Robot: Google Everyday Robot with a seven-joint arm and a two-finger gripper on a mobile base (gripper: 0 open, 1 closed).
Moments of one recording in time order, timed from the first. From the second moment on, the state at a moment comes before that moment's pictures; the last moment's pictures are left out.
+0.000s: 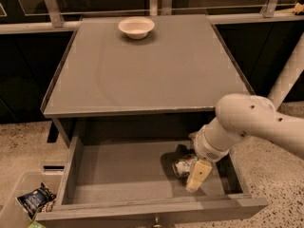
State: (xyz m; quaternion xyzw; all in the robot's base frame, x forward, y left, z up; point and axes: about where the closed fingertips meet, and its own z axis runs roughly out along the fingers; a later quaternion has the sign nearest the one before) arm 0.460 -0.136 0.646 -0.62 0.76 0.11 0.14
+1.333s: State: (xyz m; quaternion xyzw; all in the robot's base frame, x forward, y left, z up) arm 0.470 -0.148 0.604 -0.64 0.76 0.12 0.09
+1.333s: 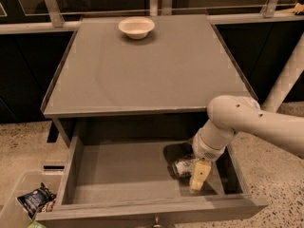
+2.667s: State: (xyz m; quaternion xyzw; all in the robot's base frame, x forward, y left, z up) arm 0.470 -0.148 0.604 -0.64 0.76 0.12 0.09
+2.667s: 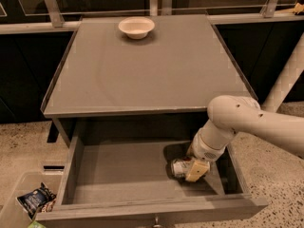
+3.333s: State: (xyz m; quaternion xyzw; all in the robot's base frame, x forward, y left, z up) arm 0.469 -0.148 0.610 -0.64 0.76 0.12 0.09
